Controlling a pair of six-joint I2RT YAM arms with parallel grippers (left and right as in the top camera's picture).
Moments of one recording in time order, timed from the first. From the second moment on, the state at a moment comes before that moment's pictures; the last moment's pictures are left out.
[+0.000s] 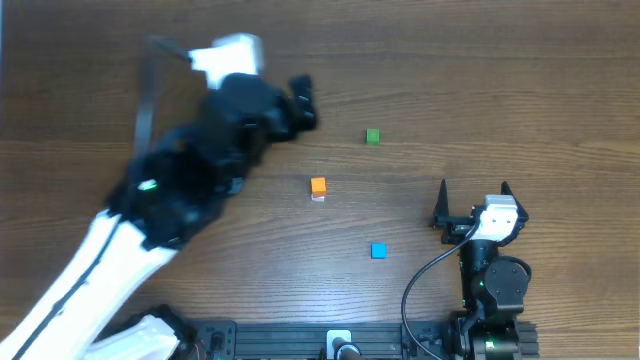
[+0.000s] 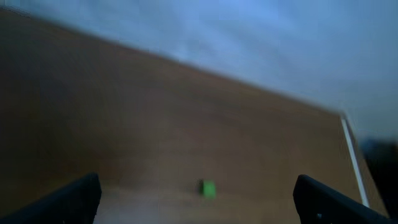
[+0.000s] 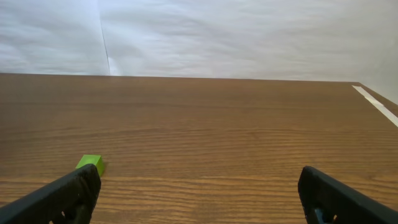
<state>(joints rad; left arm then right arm) -0.65 1.25 1.41 -0.69 -0.35 -0.70 0.01 0.01 0.01 -0.06 0.08 -0.04</state>
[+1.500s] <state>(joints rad) 0.04 0.04 0.02 0.07 0.23 -0.13 0.01 0.01 0.01 -0.06 0.08 -0.04</state>
